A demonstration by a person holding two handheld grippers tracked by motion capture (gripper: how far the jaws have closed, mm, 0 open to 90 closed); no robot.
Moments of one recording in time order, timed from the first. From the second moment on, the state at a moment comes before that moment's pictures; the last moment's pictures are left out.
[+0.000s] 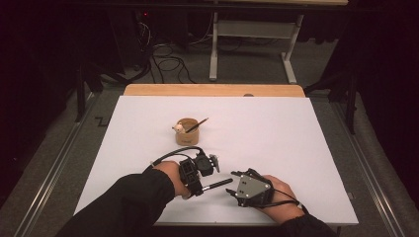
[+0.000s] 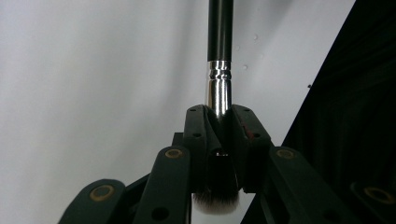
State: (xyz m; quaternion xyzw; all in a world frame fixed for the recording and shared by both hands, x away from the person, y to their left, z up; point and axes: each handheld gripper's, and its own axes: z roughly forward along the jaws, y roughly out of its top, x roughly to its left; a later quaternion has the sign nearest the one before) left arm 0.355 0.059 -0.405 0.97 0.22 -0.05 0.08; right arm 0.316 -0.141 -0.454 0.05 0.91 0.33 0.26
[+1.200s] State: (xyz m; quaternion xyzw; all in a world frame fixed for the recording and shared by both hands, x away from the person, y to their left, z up) left arm 0.357 0.050 -0.401 0.97 0.21 -0.05 0.07; right arm 0.321 -0.130 -0.454 -0.01 0.92 0.27 0.28
